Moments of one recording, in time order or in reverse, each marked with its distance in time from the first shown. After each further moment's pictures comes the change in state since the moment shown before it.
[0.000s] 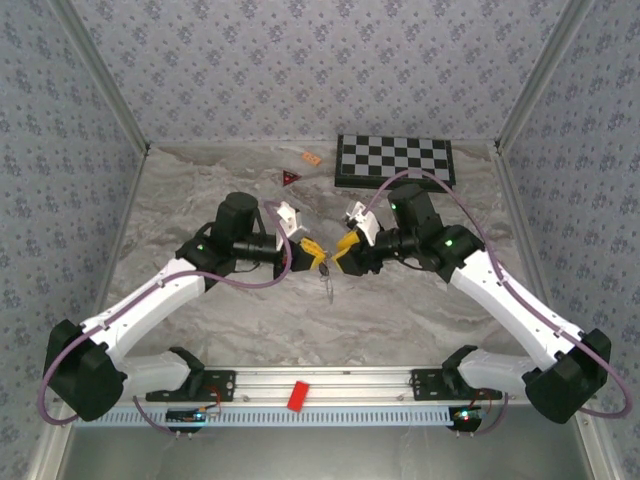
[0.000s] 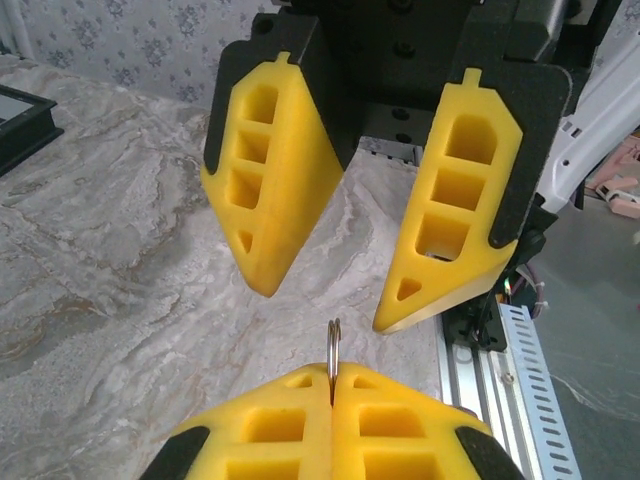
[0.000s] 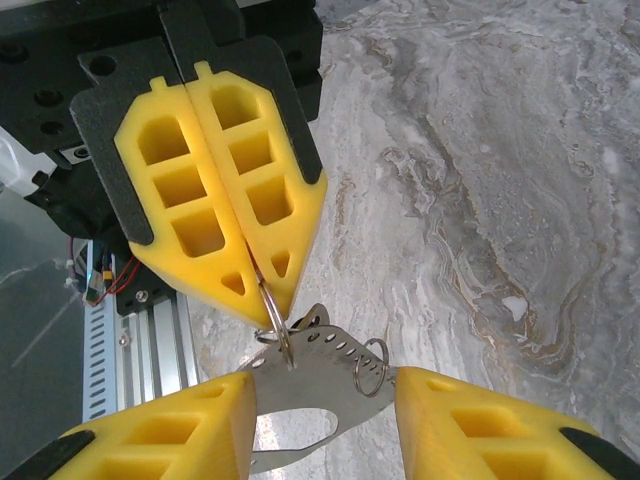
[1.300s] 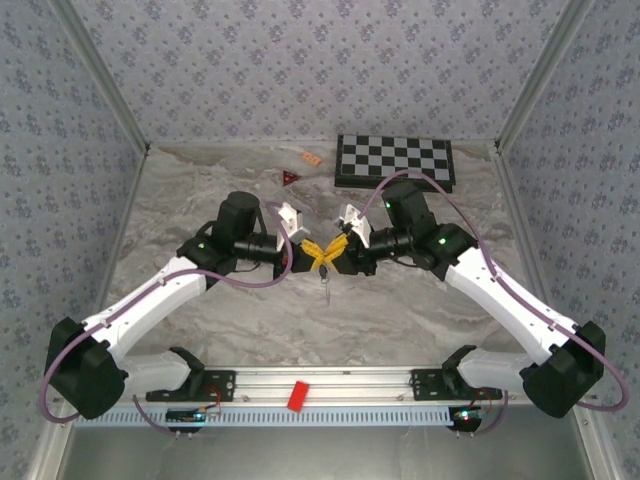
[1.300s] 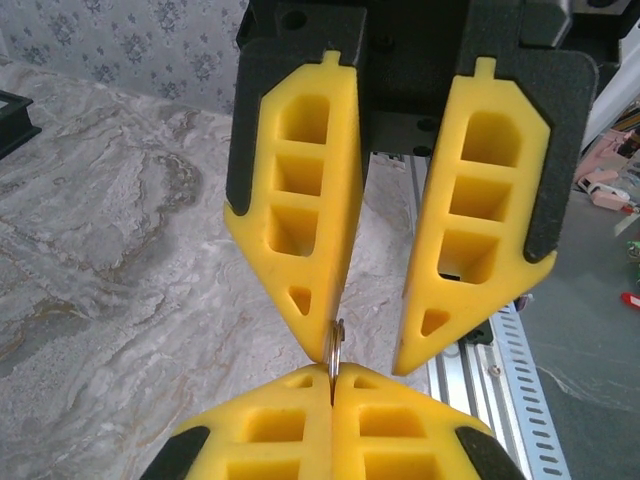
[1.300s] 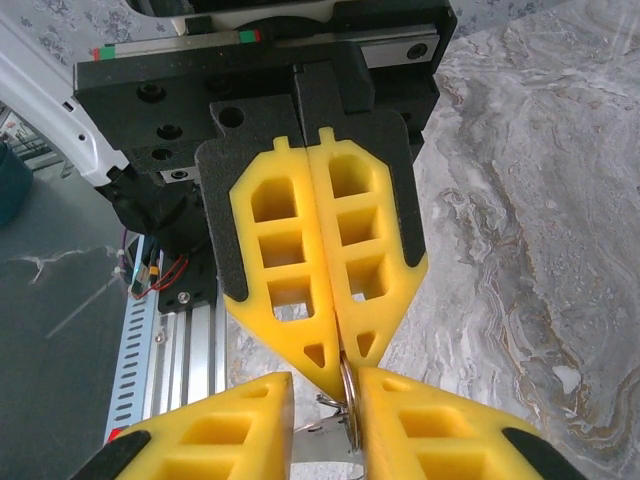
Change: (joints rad) left arm 0.000 0.011 0.010 -0.014 0.030 0.013; right arm 0.017 0.028 0.002 0.064 -0.130 -0.066
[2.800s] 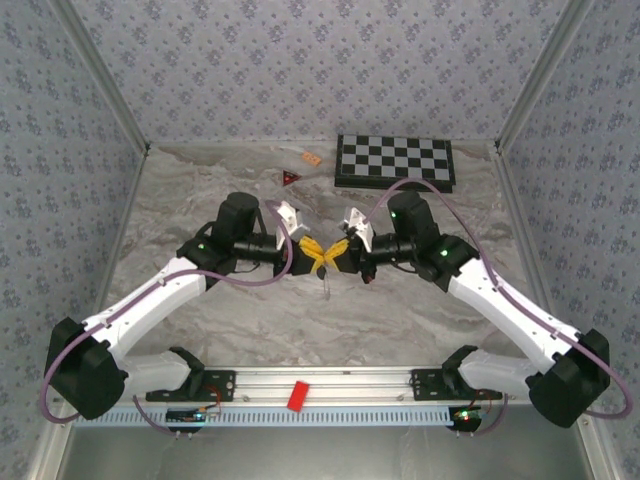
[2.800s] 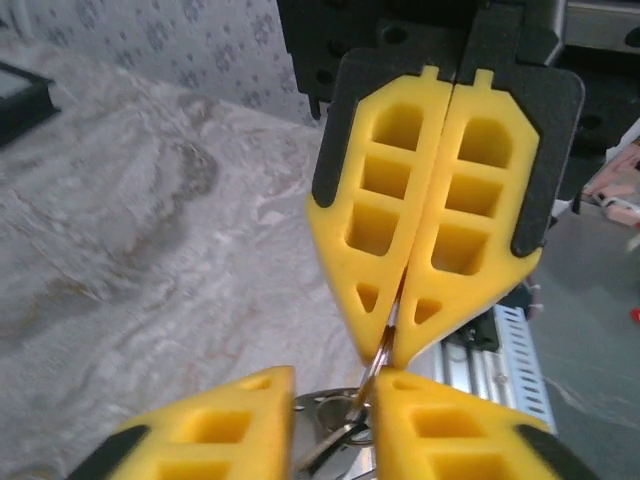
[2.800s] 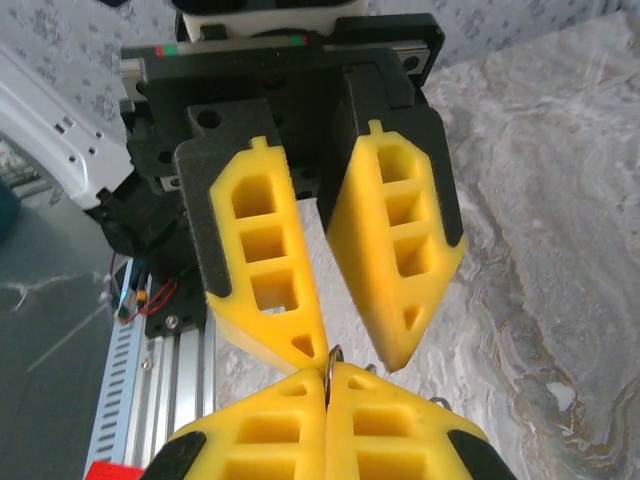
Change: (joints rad) left arm 0.004 -0.006 -0.016 0.031 -0.043 -0.062; right arm -0.011 -0.079 -0.145 0.208 0.008 0.097
